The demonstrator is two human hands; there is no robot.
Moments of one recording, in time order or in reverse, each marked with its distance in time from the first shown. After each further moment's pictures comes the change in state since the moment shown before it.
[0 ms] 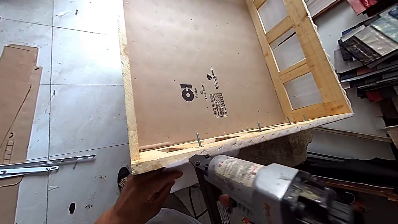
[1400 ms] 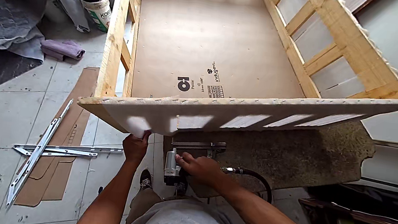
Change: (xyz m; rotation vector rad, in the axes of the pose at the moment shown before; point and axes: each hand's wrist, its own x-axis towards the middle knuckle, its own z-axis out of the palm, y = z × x) left_hand -0.029 -0.081 0.132 0.718 0.455 -0.592; right_hand 0.048 0.322 0.006 -0.882 -0.695 -0.354
